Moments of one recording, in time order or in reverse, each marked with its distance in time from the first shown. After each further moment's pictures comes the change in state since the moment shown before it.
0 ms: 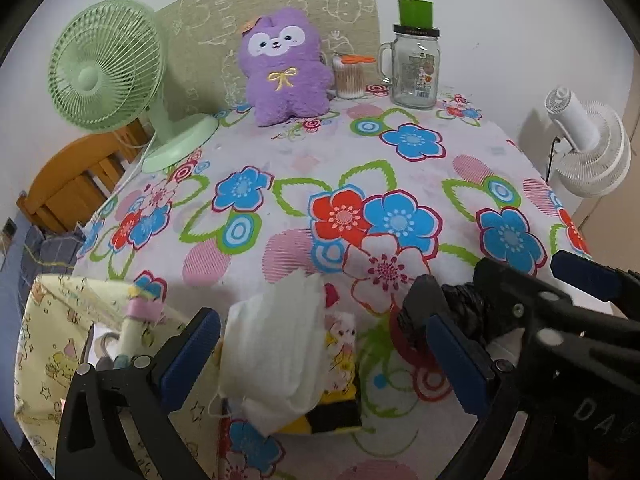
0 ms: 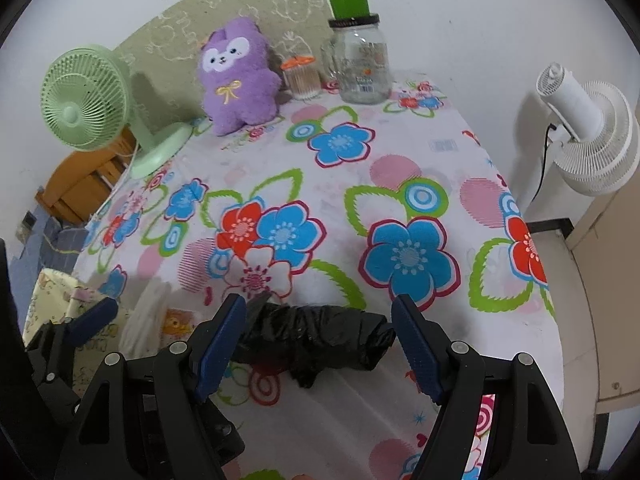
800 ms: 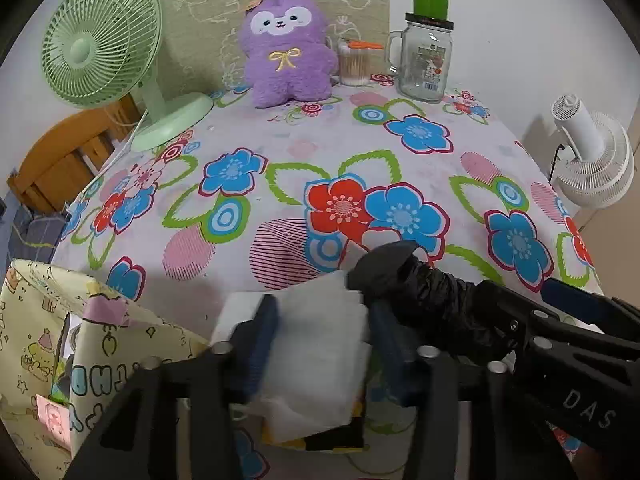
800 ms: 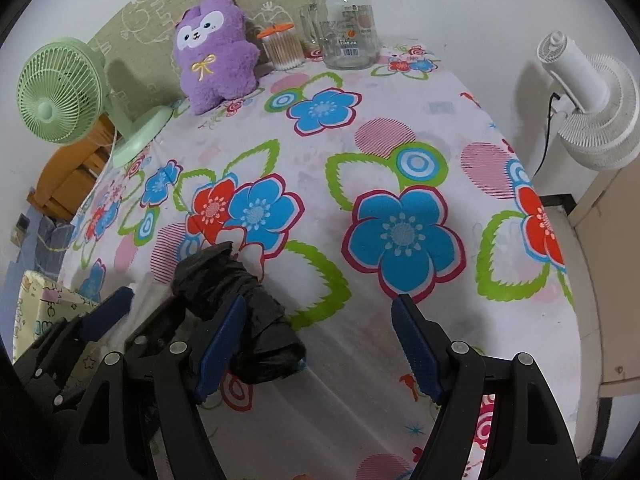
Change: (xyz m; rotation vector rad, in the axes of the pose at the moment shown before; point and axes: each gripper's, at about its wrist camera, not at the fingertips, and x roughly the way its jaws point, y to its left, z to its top) left arm 0.021 0.006 0.000 -0.058 0.039 -0.042; right arm 0.030 -0.016 -0.002 0.044 0.085 0.008
